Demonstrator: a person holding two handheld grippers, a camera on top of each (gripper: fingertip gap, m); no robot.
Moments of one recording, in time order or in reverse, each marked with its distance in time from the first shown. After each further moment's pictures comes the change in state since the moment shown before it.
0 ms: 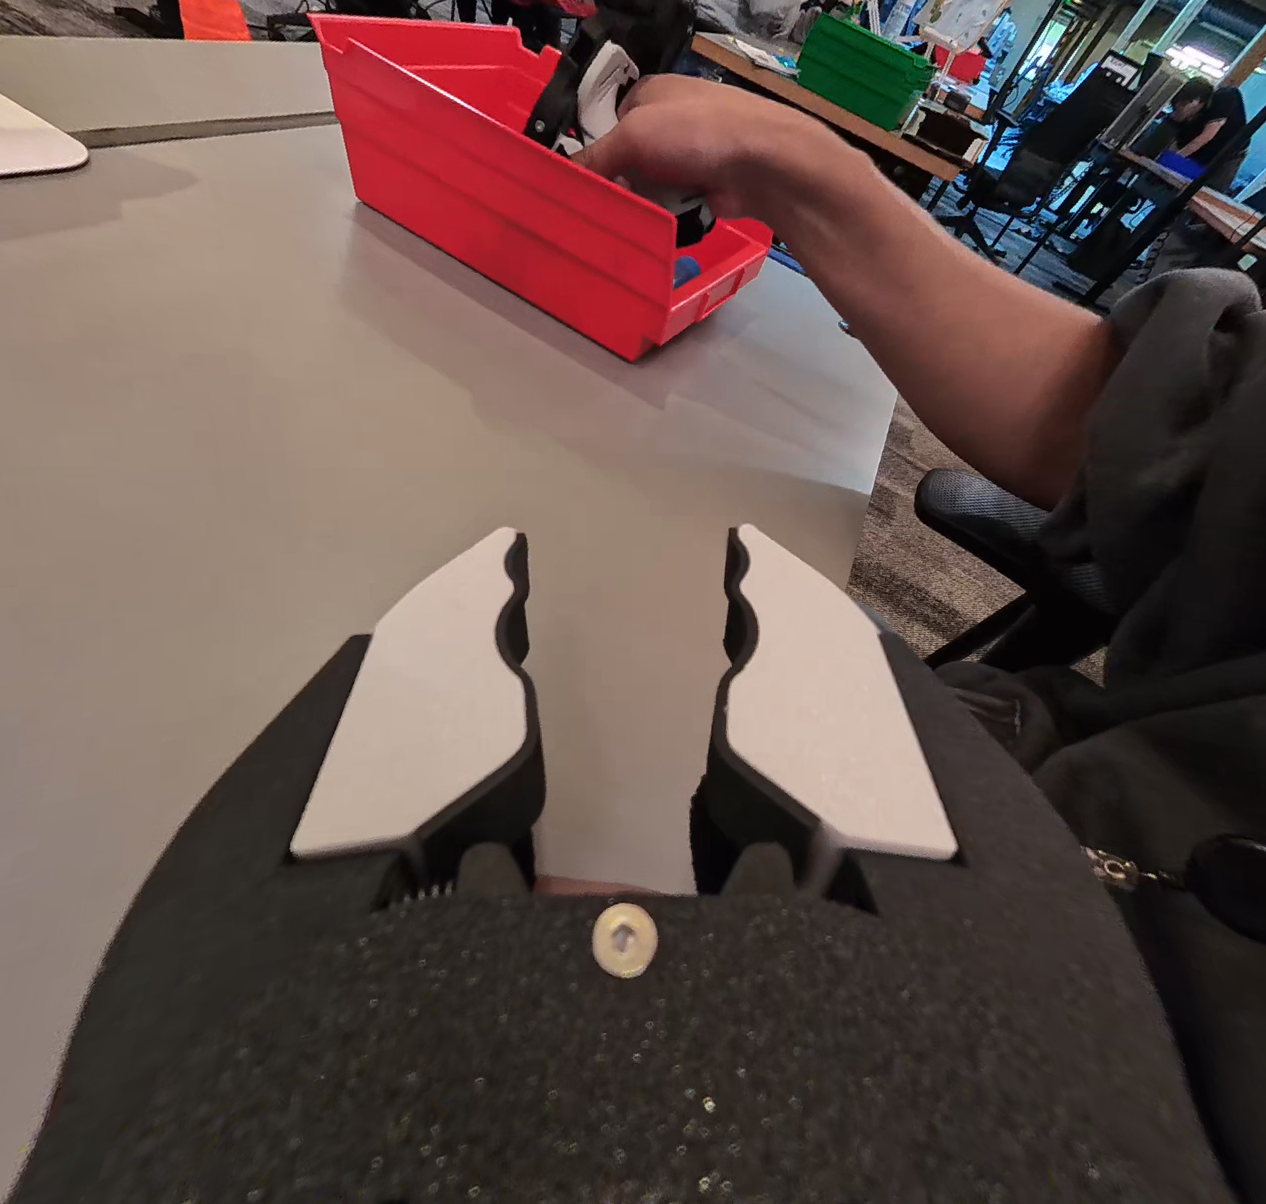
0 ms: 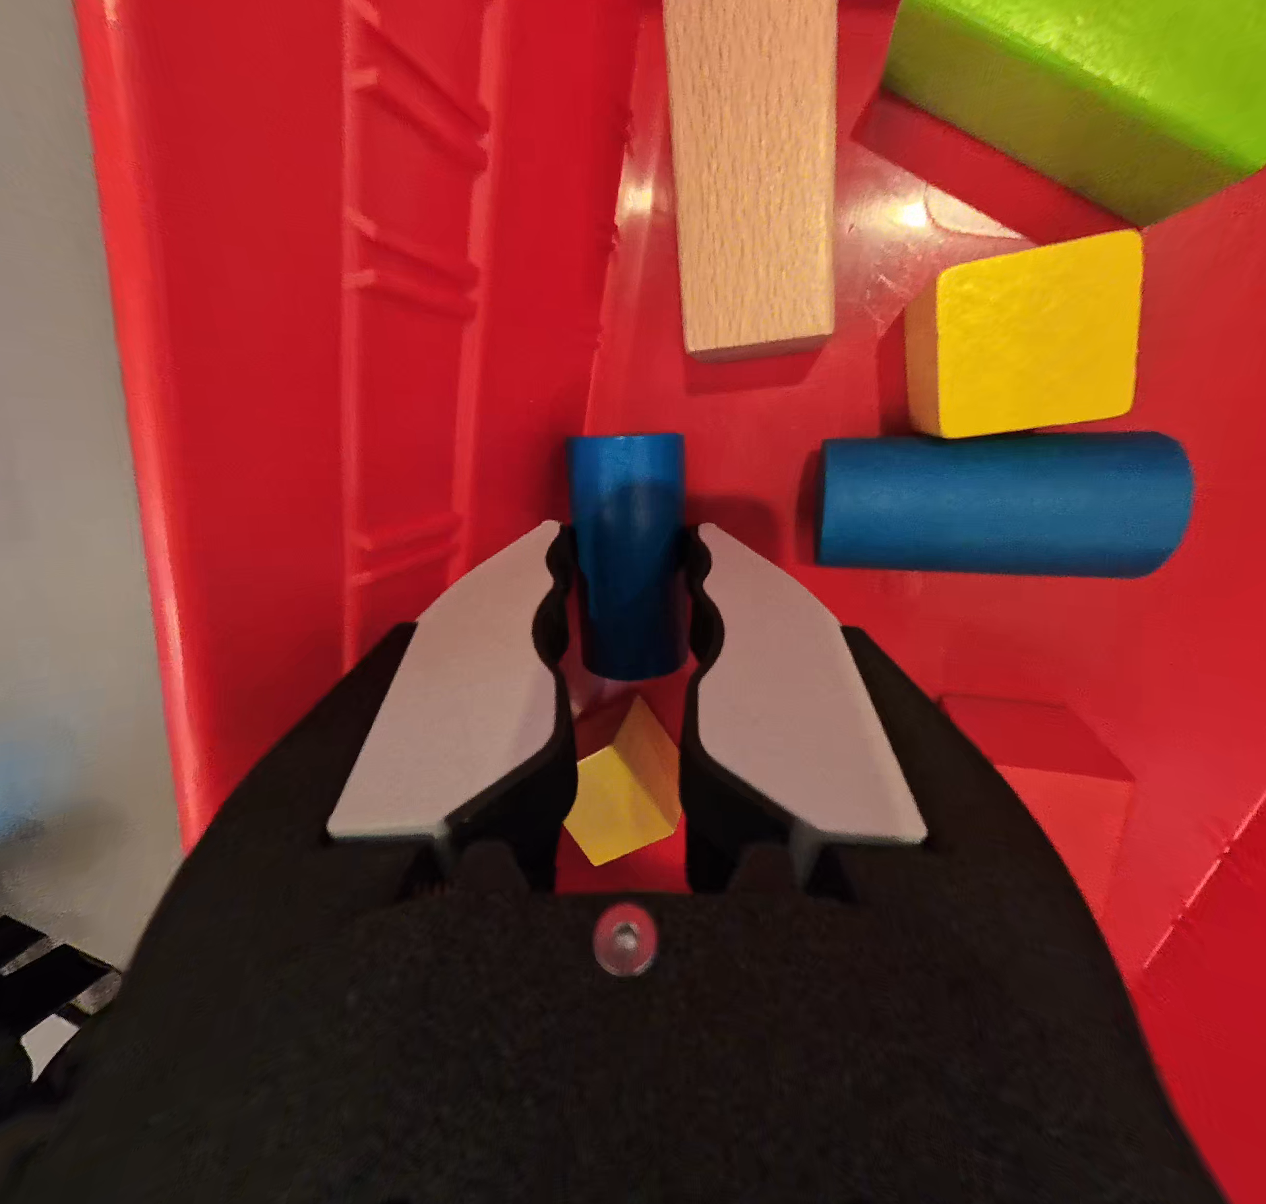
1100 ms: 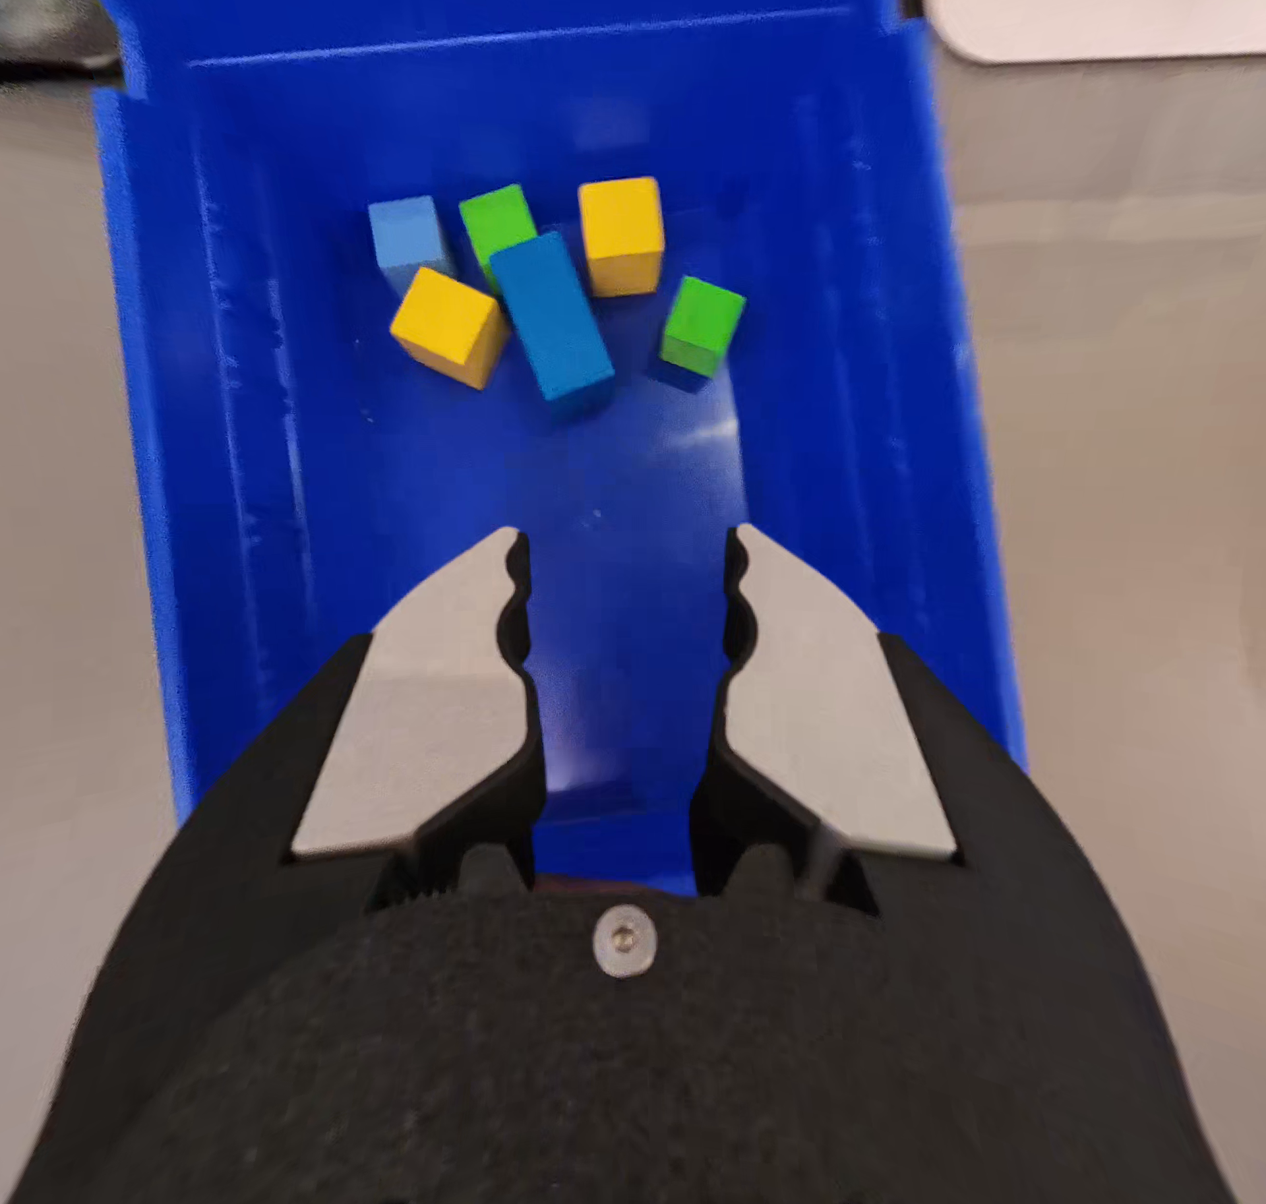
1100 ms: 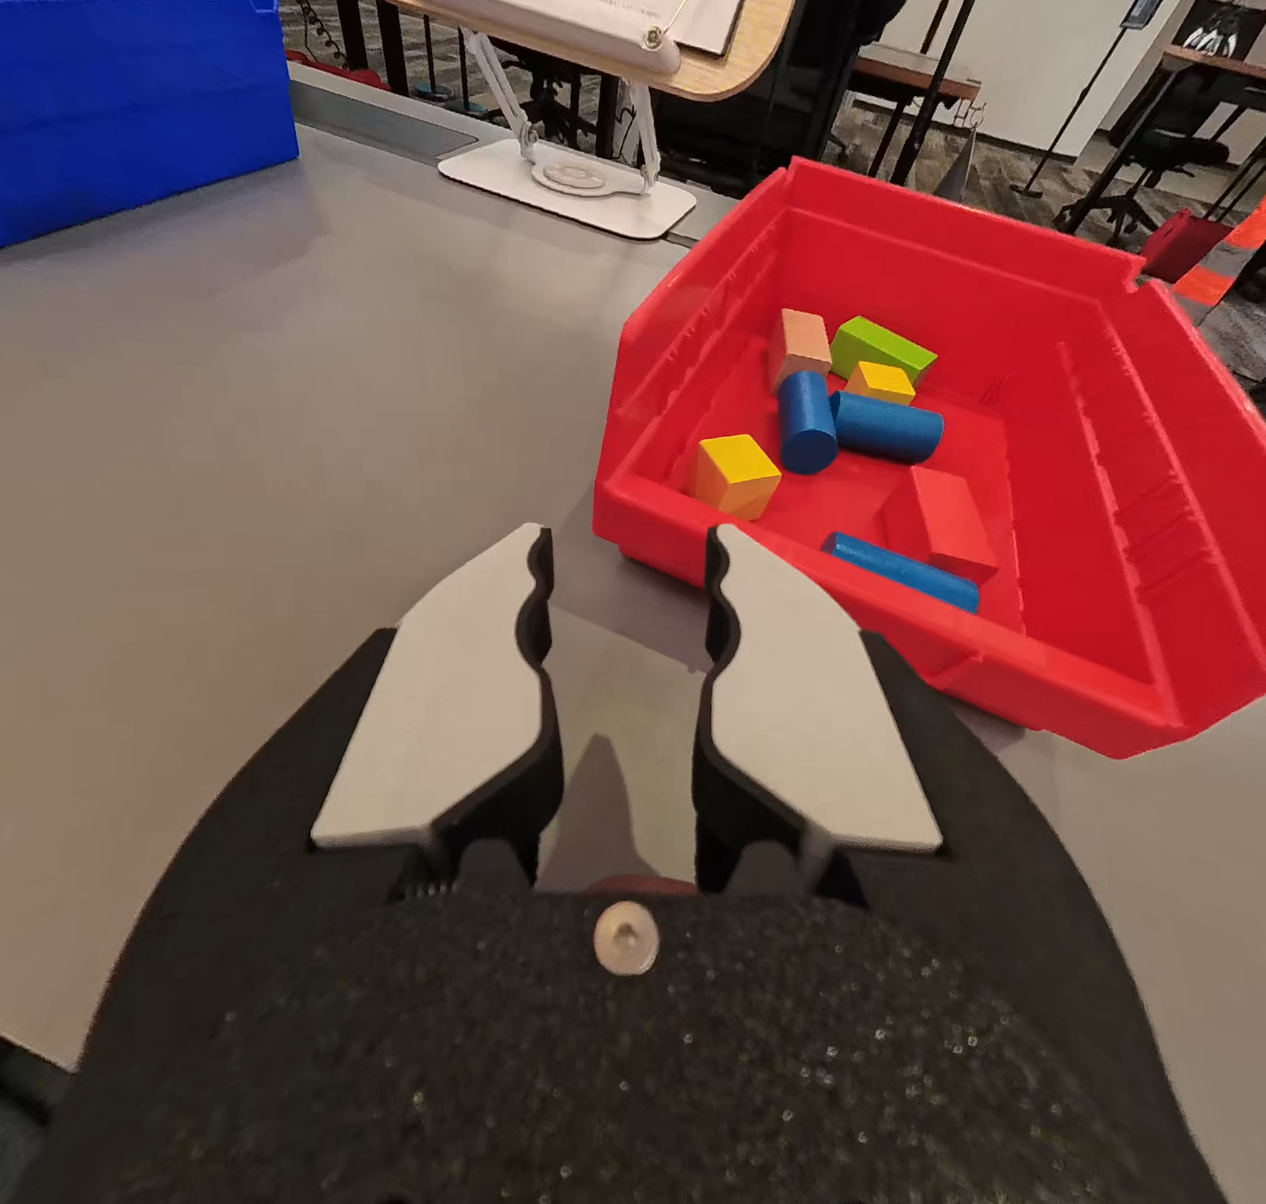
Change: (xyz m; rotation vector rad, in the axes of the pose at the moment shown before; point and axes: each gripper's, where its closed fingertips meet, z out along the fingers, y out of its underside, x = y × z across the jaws) left arm -0.326 -0.039 -0.125 -0.448 -0.941 -0.439; right arm -0.053 0.153 -0.104 0.934 0.161 -0.479
